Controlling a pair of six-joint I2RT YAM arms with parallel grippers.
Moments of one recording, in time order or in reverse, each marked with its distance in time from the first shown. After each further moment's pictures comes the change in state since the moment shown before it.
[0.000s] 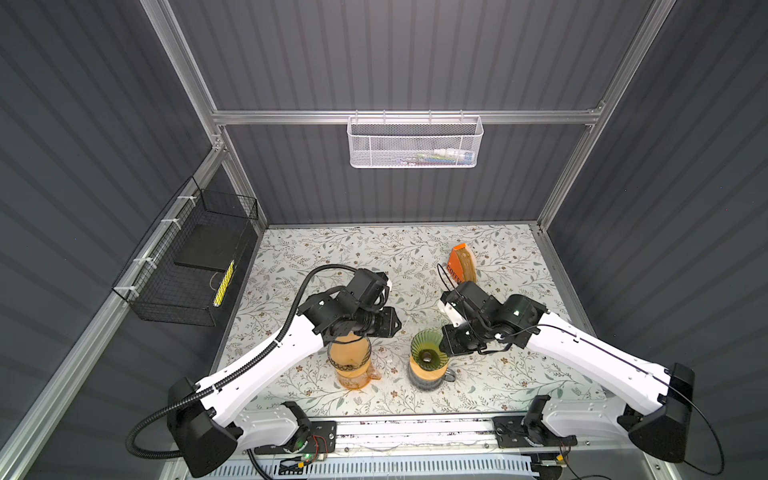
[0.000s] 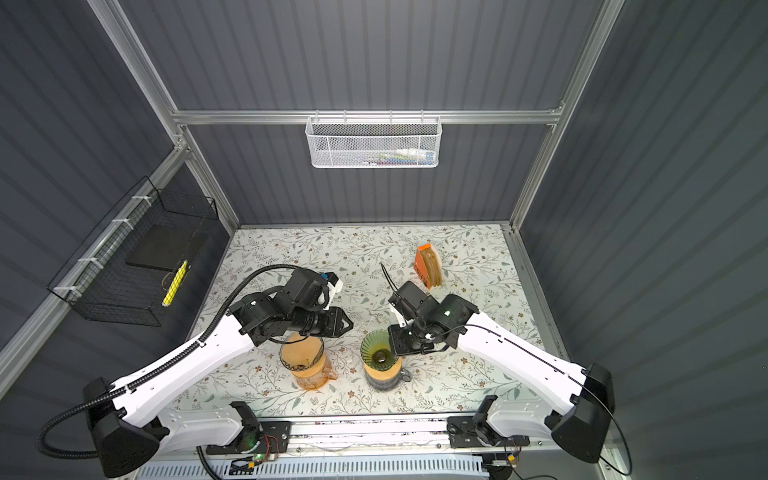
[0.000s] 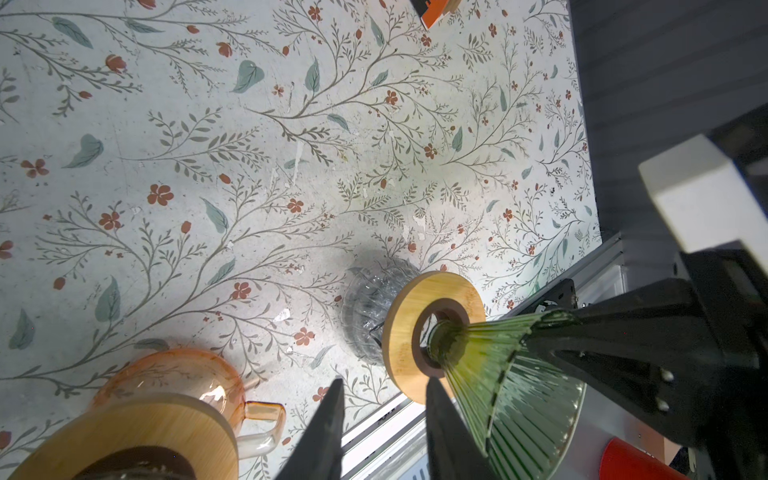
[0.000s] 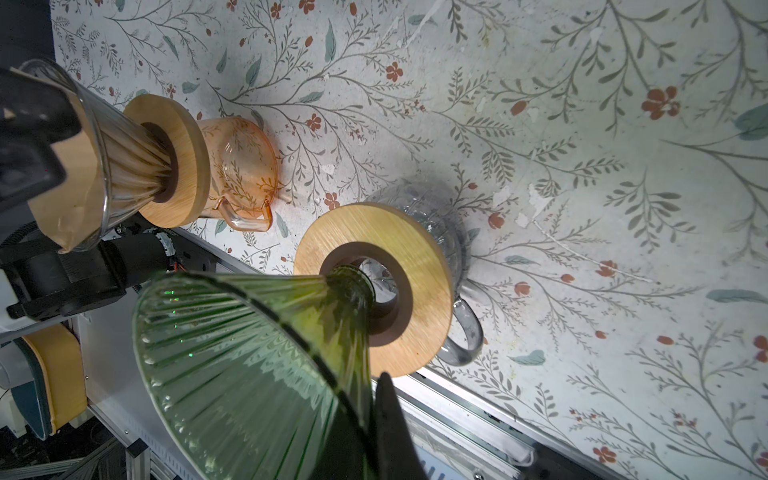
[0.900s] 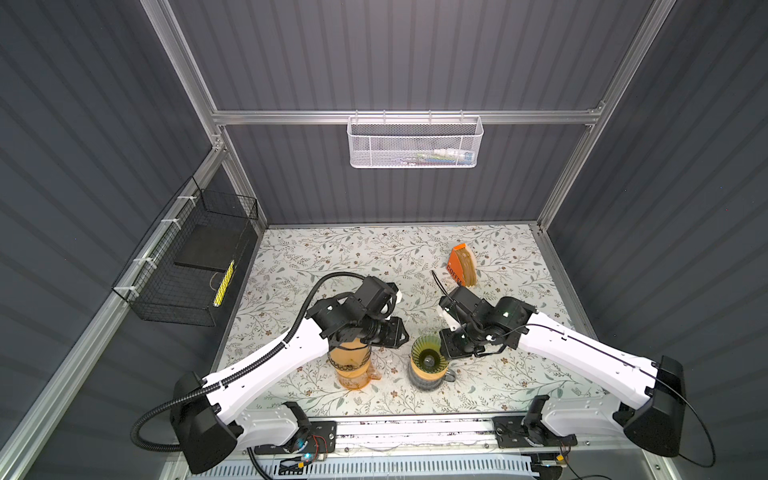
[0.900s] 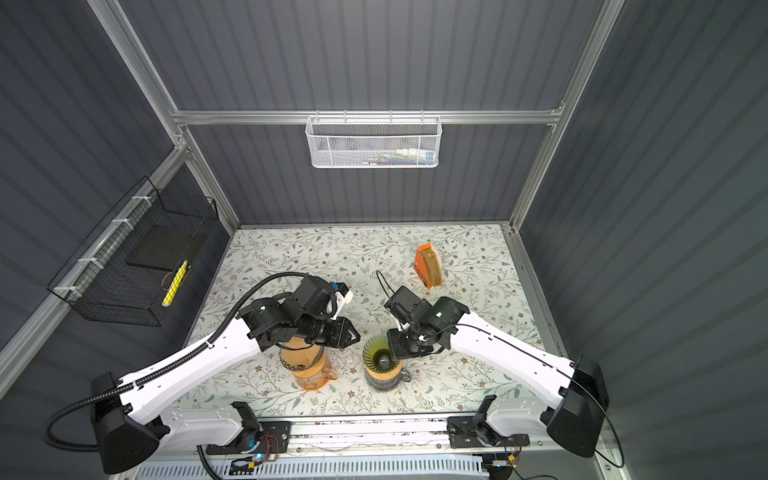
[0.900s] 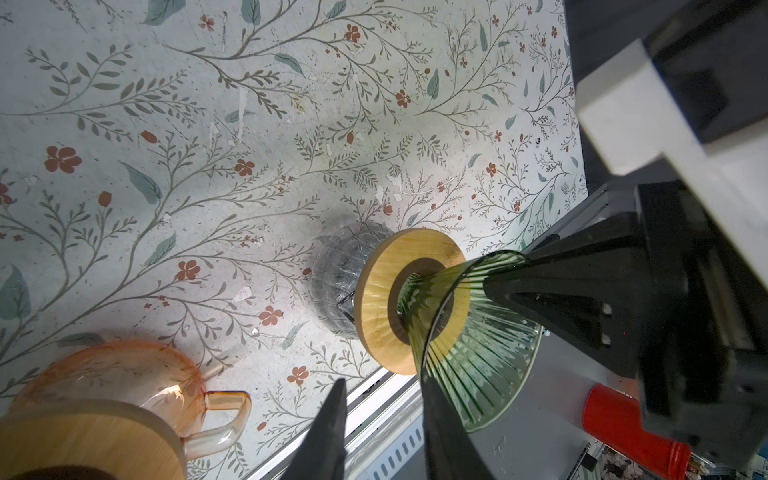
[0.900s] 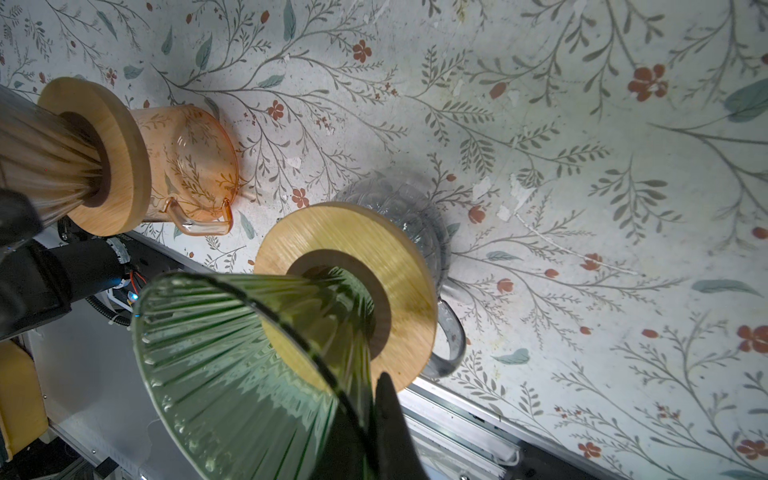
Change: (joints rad) left arm -0.062 0.026 -0.039 0.036 0.081 0.001; right arm 0.011 0.037 -0.032 0.009 0.044 0.006
